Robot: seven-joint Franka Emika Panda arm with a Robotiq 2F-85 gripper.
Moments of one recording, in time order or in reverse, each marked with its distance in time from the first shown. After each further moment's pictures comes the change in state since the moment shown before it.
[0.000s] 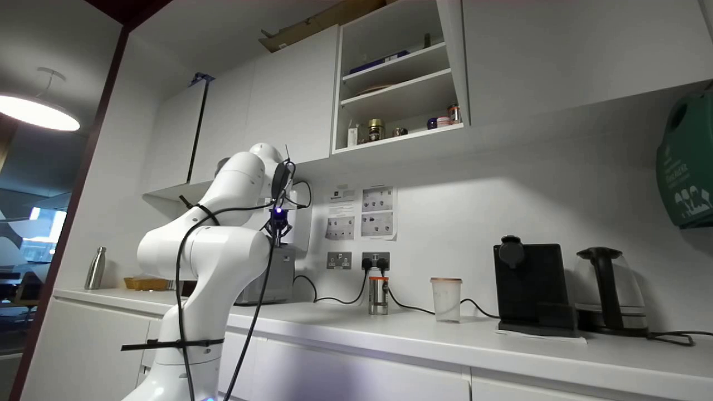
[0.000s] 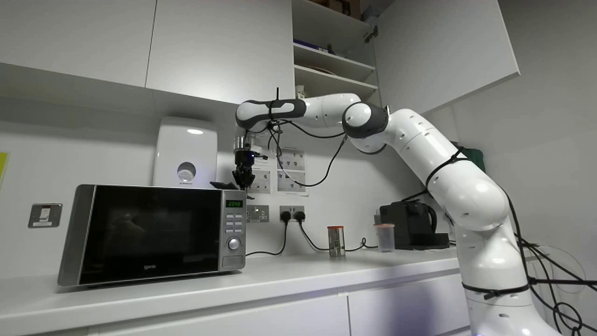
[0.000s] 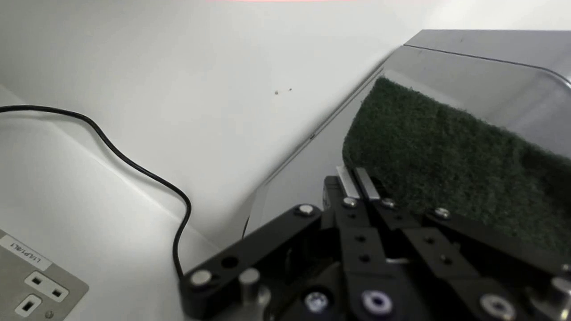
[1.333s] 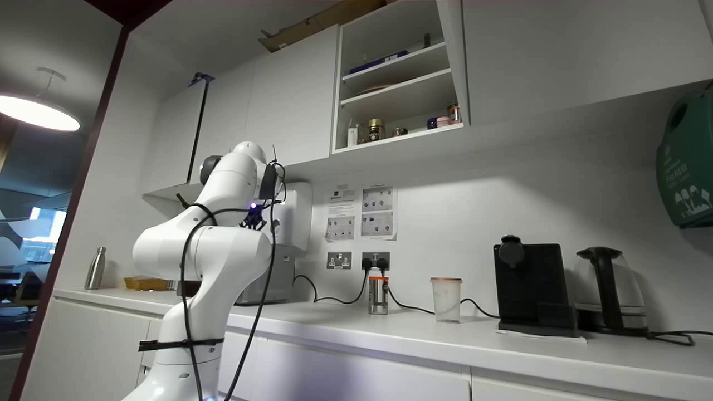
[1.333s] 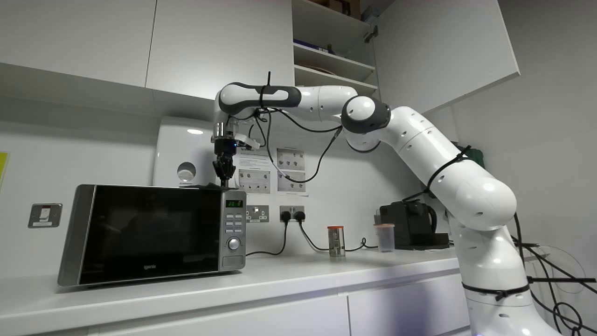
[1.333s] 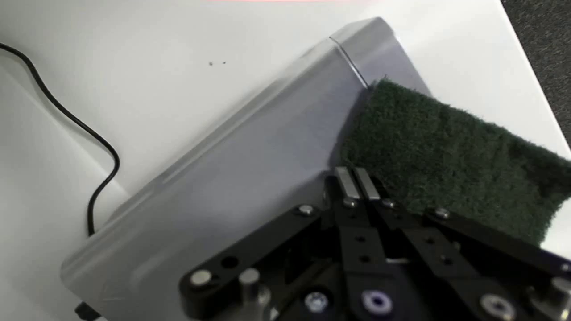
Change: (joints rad) arm 0.172 0.009 0.011 0.044 -0.054 -0.034 -0.004
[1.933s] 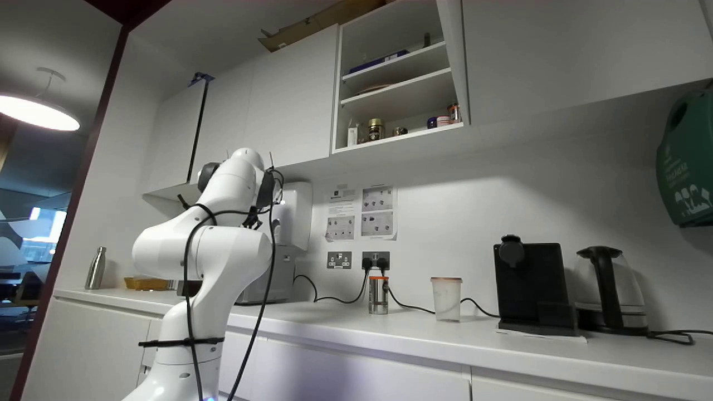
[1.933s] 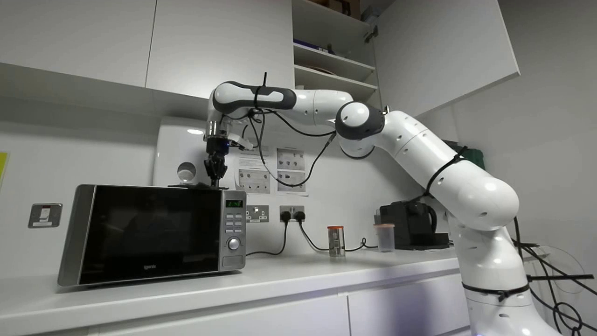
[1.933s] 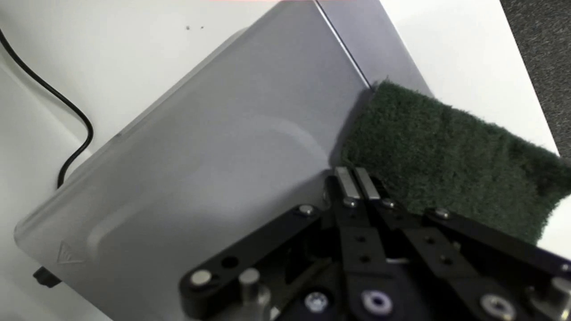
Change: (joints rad) arm 0.035 0.080 0.004 0.121 0.003 -0.004 -0.013
